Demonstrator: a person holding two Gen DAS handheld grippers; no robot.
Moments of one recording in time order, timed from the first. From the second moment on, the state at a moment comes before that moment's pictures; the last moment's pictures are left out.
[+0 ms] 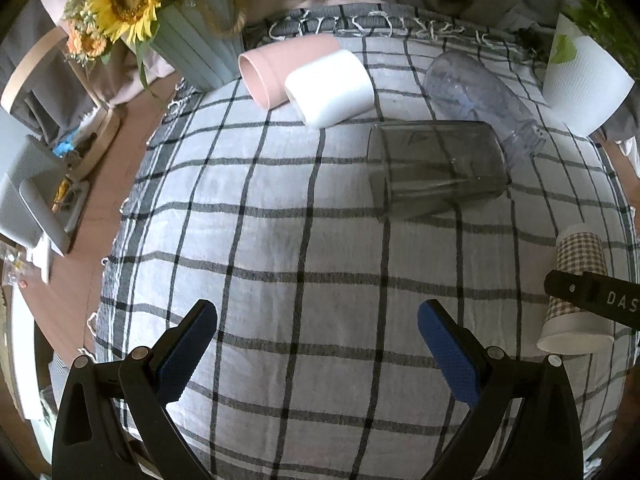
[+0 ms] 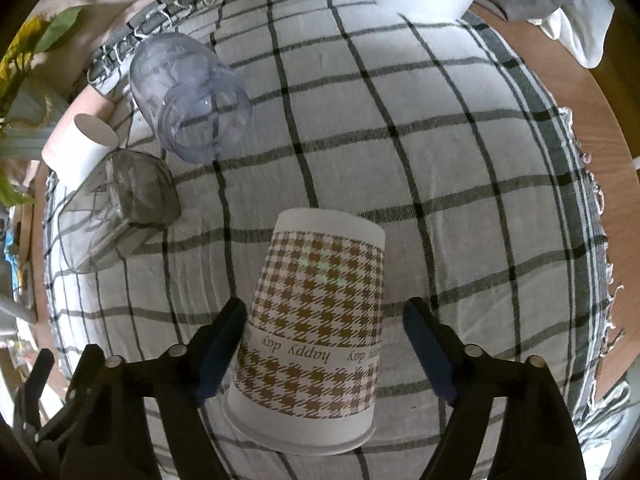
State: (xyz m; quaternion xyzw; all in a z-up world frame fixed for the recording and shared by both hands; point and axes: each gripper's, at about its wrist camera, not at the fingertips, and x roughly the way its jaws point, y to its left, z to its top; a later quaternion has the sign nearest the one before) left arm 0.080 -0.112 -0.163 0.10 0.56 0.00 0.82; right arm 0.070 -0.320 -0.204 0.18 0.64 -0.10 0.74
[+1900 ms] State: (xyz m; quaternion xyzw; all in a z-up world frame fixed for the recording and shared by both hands) left arm 0.053 0.029 -0.151 0.10 0.58 0.01 0.81; right arm 0.029 -0.141 -0.180 0.14 0.63 -0.02 0.77
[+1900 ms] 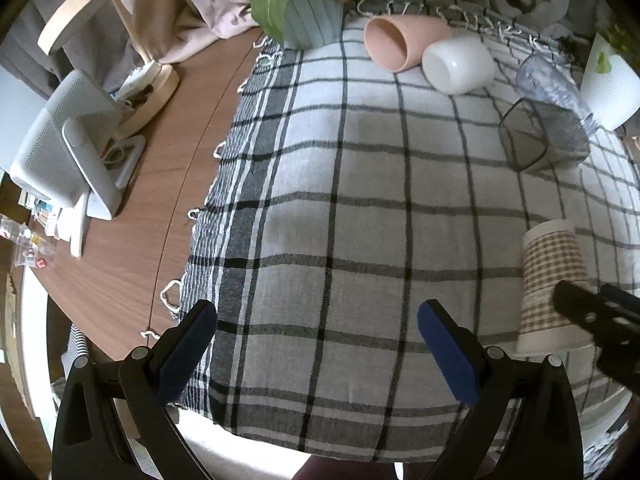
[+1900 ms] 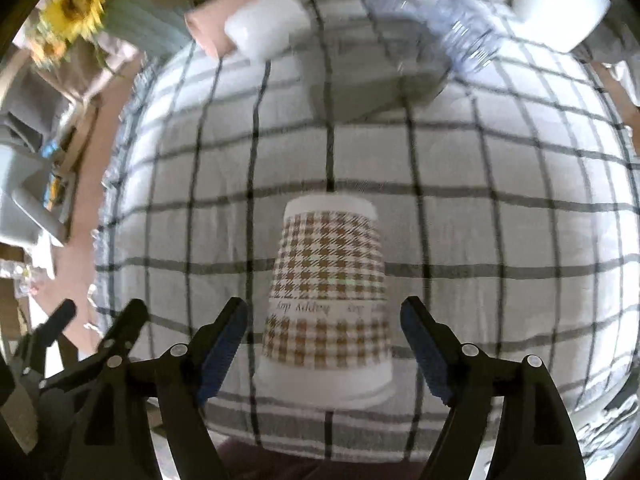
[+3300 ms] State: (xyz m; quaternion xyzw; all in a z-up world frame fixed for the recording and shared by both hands) left arm 0.118 -0.131 -0.195 0.09 0.70 -0.14 0.69; right arm 0.003 -0.299 -0.150 0.26 0.56 -0.13 0.77
